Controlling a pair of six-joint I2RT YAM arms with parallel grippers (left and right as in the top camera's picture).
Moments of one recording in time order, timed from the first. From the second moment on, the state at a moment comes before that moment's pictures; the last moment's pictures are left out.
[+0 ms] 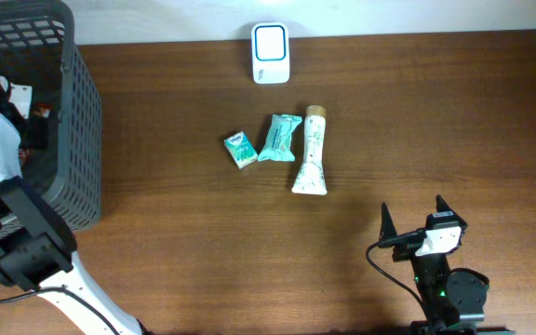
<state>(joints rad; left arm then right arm) 0.52 2.20 1.84 -0.67 -0.19 0.53 -0.01 0.01 0.01 -0.07 -0.10 -0.05</state>
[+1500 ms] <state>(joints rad) -0.46 1.96 1.99 -1.13 0.25 -0.52 -0.01 0.01 0.01 -0.07 -0.10 -0.05</state>
